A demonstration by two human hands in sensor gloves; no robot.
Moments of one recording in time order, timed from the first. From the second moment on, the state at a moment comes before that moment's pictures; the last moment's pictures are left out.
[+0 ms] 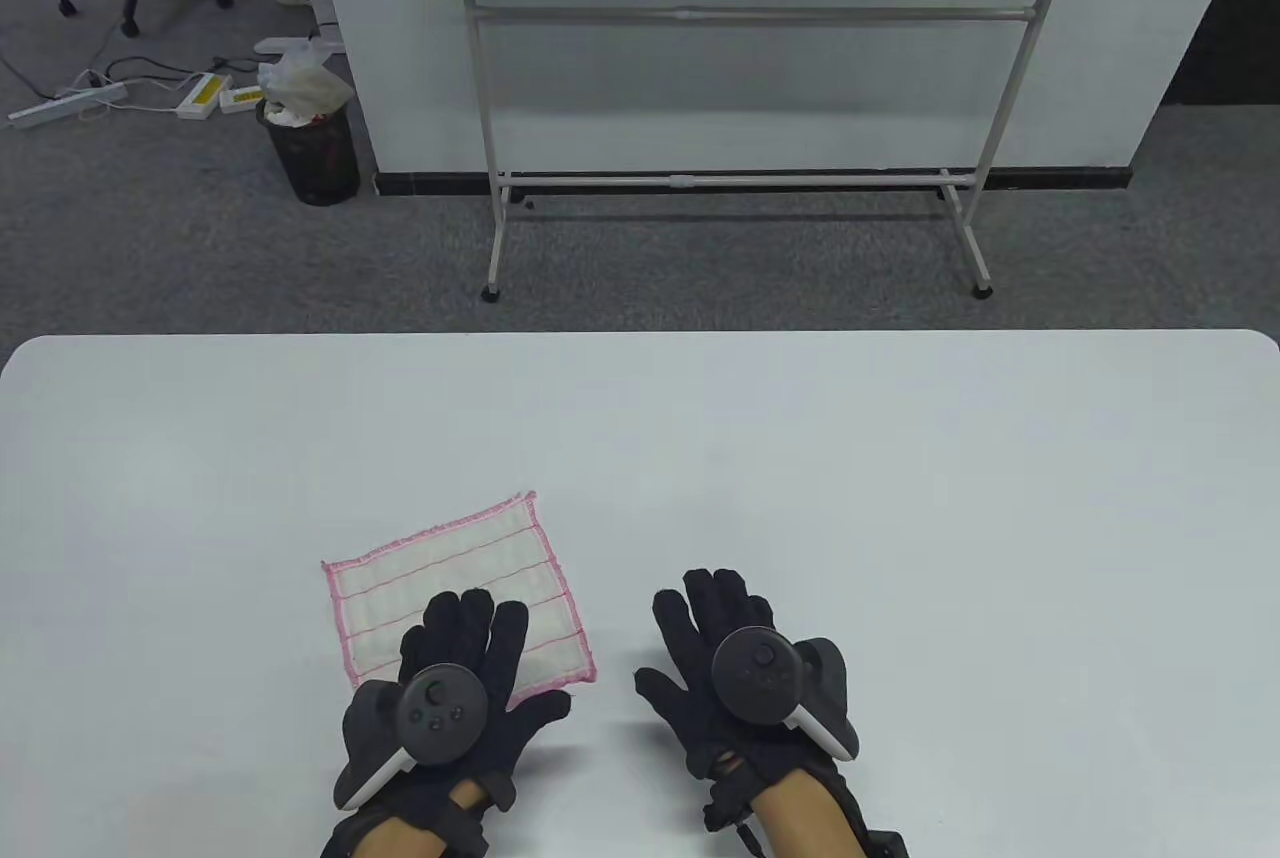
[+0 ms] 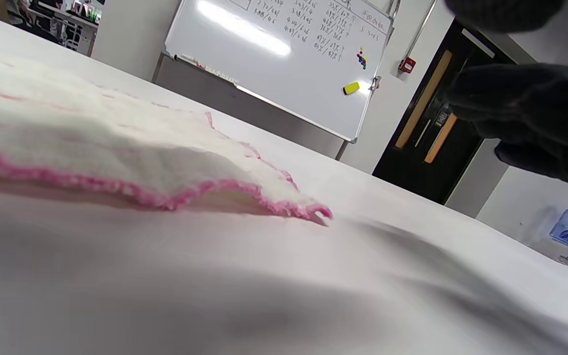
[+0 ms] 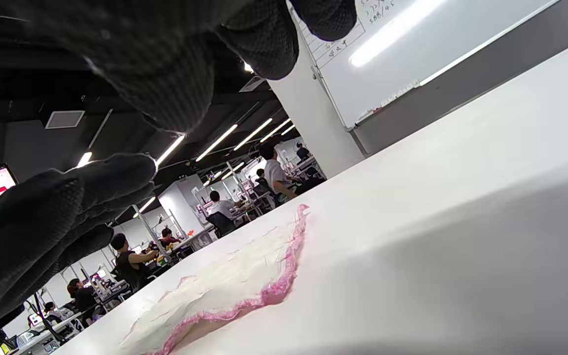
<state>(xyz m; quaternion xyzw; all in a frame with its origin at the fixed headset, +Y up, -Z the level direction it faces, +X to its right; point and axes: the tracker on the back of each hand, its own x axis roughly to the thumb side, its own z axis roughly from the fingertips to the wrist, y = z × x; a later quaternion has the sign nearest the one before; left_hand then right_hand) -0.204 -0.736 -0.288 -0.03 -0.13 0.19 0.97 0.073 -0.735 -0.315 0.16 0.00 0.94 0.30</state>
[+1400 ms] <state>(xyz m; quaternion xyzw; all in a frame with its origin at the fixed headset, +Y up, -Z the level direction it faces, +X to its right) -0.265 -0.784 -0.306 -0.19 -0.04 0.07 0.98 0.049 -0.740 -0.307 0.19 0.06 0.92 0.34</state>
